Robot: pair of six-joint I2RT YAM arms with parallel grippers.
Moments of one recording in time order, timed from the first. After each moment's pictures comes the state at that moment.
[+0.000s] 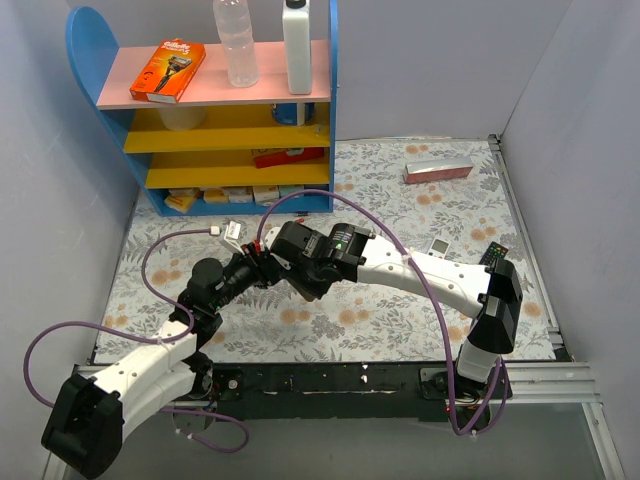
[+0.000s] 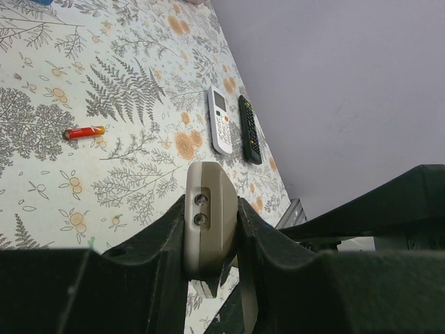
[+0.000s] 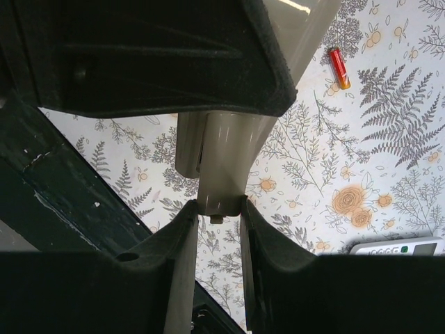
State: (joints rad) left arm -0.50 0.83 0.26 0.51 0.34 -0.92; right arm 1.22 1.73 1.67 -1.06 0.17 0.05
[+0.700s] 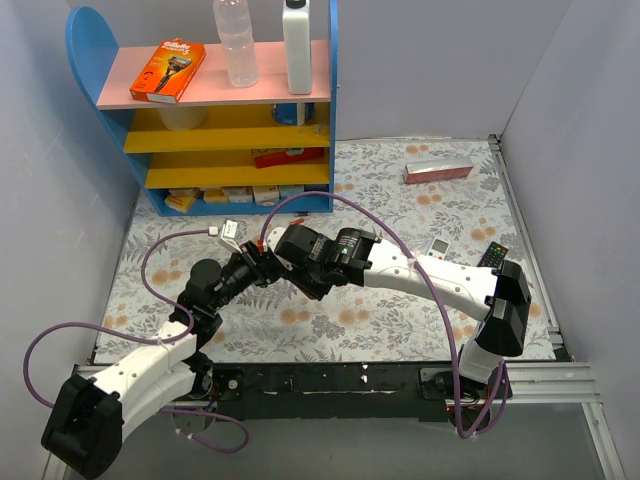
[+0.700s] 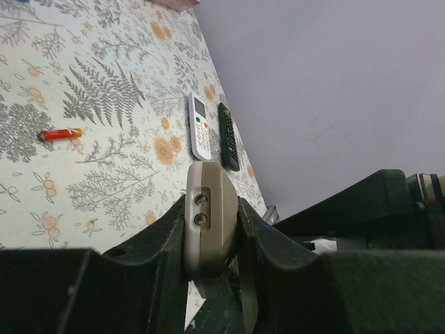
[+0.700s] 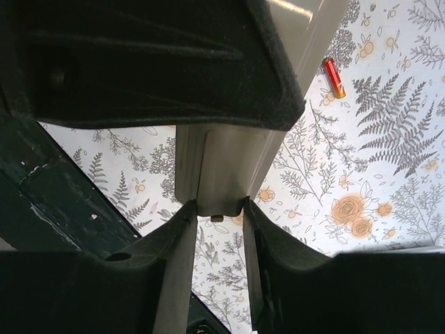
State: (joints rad) left arm -0.50 0.83 0.26 0.55 0.33 -1.01; right arm 1.22 1.68 1.59 -0.97 0.19 0.06
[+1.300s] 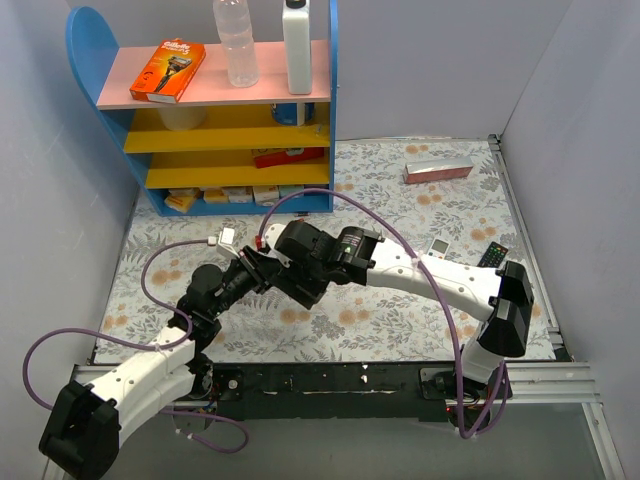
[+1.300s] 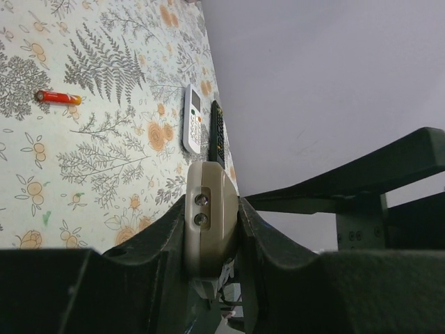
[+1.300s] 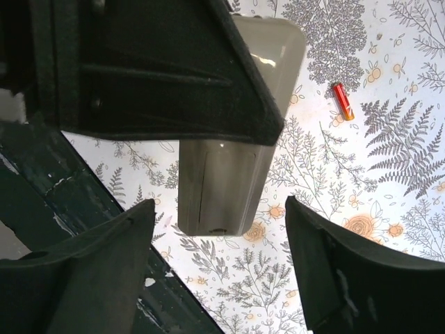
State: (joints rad) left arm -0.51 0.78 0.22 0.49 0.28 -1.17; right arm 1.22 1.67 1.59 -0.92 0.15 0.05
